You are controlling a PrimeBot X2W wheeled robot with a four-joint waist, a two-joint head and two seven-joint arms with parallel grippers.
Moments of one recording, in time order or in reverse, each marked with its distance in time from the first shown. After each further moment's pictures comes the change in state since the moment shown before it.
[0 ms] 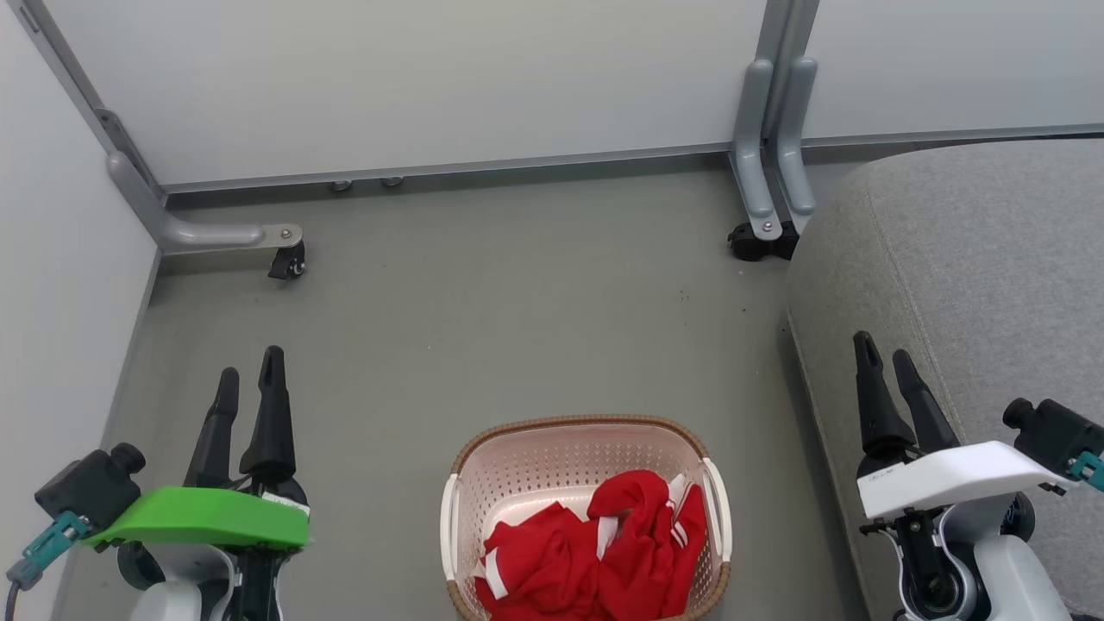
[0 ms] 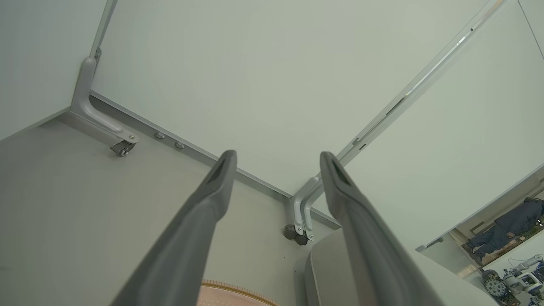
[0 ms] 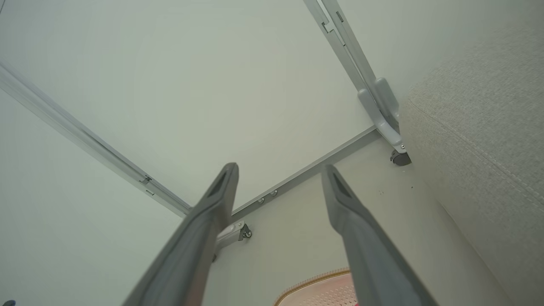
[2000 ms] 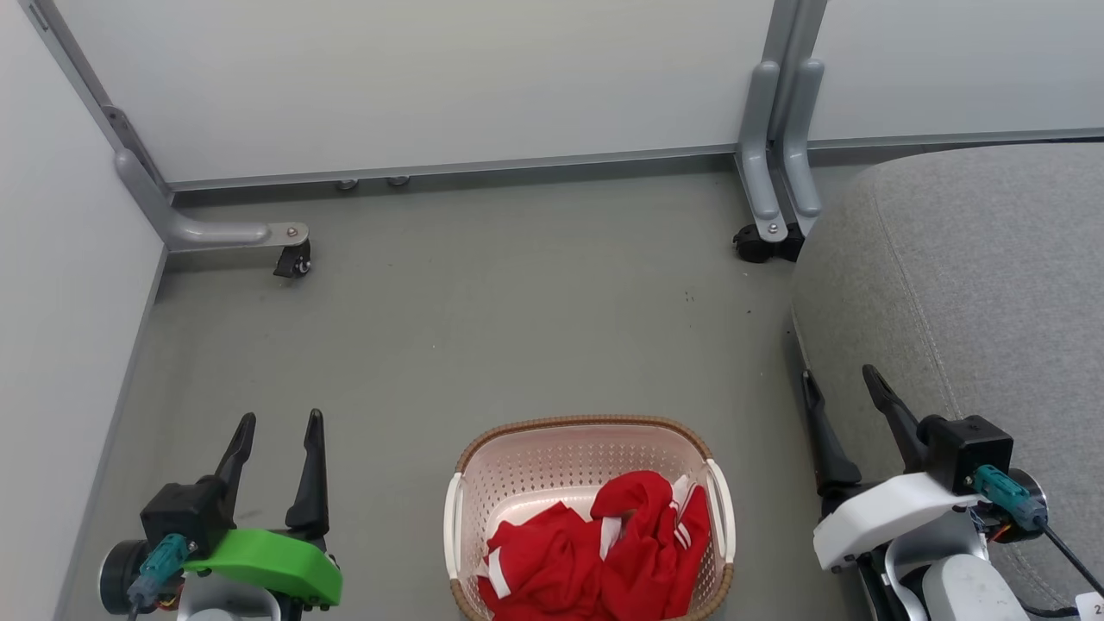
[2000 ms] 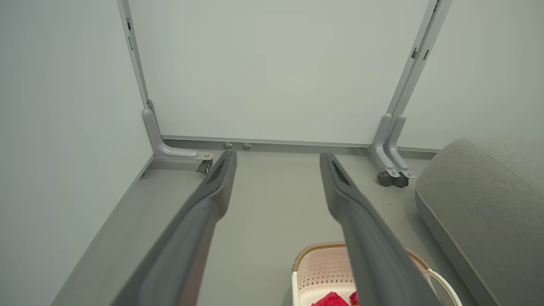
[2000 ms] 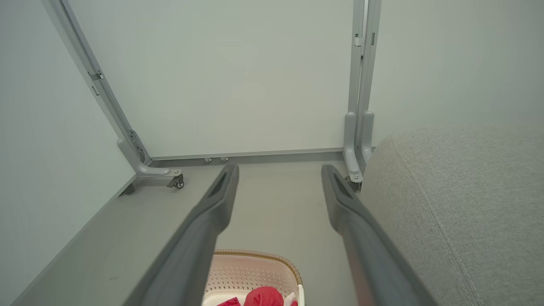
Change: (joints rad) left arm 0.010 0.010 -0.024 0.191 0.557 0.000 -0.141; right arm 0.031 0.013 0.037 0.018 -0.564 0.000 -0.032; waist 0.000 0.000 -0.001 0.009
